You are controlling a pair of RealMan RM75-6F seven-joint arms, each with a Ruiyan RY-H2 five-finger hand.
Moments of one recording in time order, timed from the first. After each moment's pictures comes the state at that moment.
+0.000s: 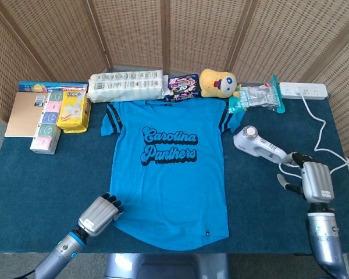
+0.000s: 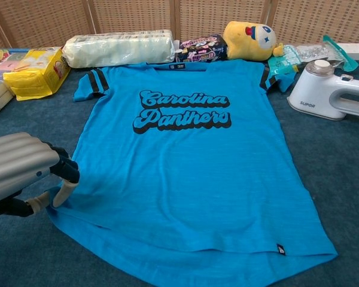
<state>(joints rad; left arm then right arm) -0.40 -1.45 0.11 -1.71 1.58 1.11 0.55 0.23 -1.23 0.28 -1.72 -1.30 1.32 -0.09</state>
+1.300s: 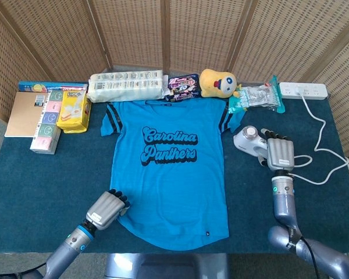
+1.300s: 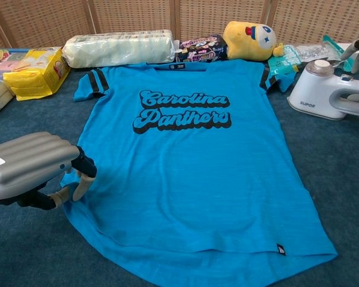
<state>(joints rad) -0.44 -1.52 0.06 -1.67 1.50 1.07 0.53 0.55 -1.60 0.33 -1.23 -0.97 1.16 -0.50</state>
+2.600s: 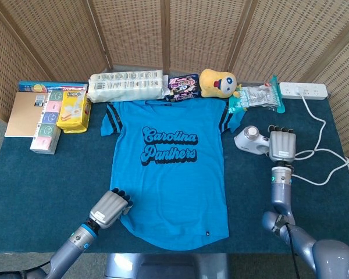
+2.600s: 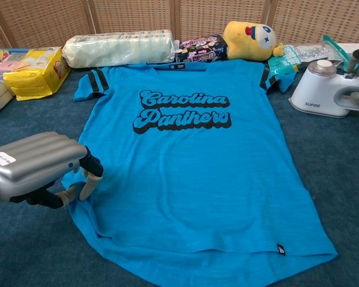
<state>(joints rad) -0.46 -1.54 0.05 -1.68 1.45 1.06 0.56 0.66 -1.85 0.32 -0.65 -1.02 1.09 -0.39</state>
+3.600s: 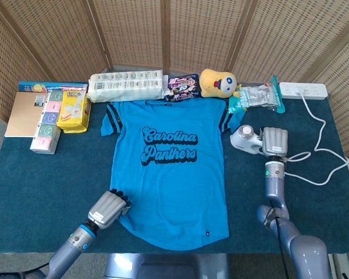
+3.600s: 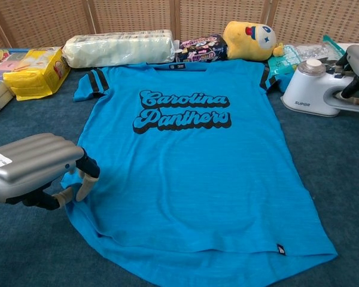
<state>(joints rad) -0.47 -1.53 0.06 -1.69 1.43 1.06 0.57 0.75 -1.97 0.35 -0.37 -1.10 0.96 -0.13</state>
